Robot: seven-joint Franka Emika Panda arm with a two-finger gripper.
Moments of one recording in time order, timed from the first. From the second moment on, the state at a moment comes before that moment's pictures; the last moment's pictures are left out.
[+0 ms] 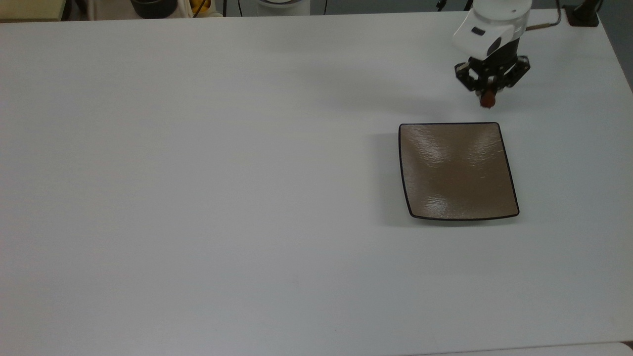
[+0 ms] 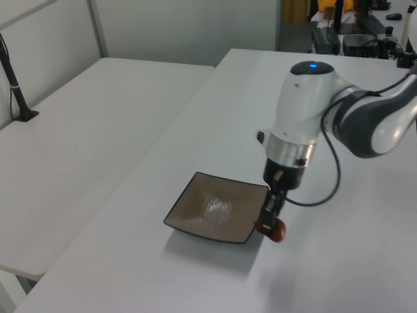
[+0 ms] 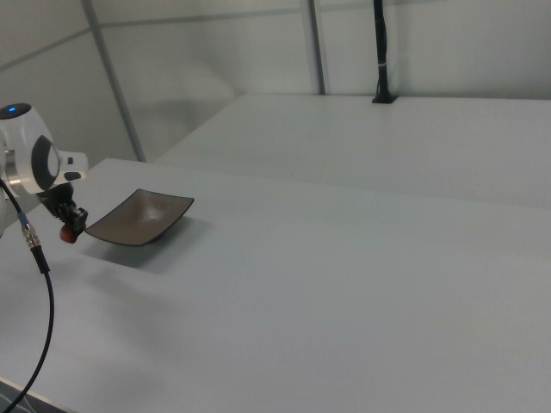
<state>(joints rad) 0.30 0.39 0.48 -1.77 -0.15 2.39 0.78</state>
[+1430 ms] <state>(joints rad) 0.17 0.53 0.41 -1.55 -0.32 2.33 0.83</state>
